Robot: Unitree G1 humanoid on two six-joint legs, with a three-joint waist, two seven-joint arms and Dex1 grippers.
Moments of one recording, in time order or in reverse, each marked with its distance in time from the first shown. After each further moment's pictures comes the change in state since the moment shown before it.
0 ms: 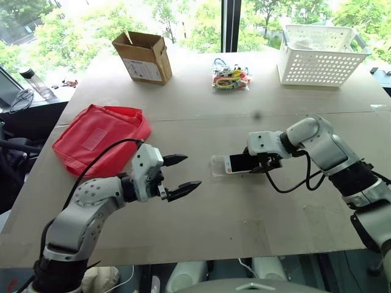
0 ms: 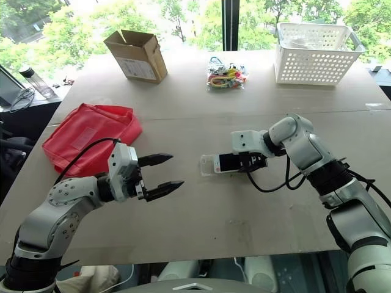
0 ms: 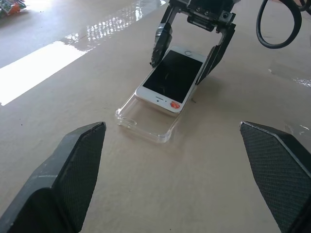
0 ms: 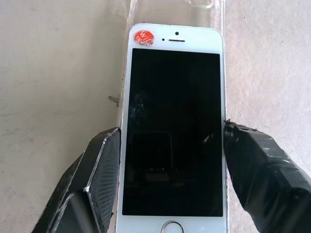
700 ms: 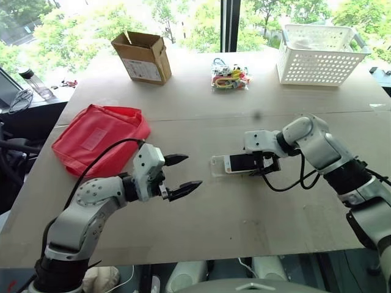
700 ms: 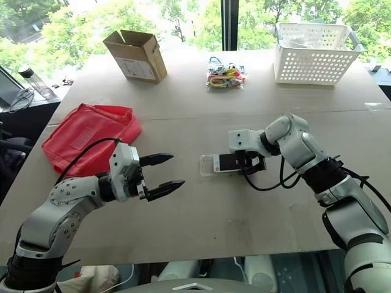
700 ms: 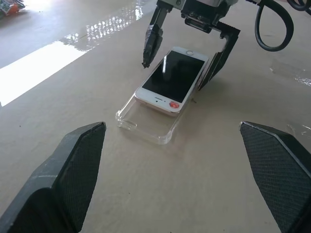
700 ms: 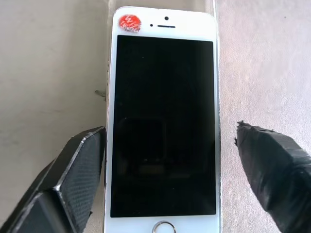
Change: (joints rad) left arm 0.001 -0.001 -0.011 0.000 0.006 -0.001 0.010; right arm -0.026 0.017 0.029 -0.012 -0.051 0.109 -0.036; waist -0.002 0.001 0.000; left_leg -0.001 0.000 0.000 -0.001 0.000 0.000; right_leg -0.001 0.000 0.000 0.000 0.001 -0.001
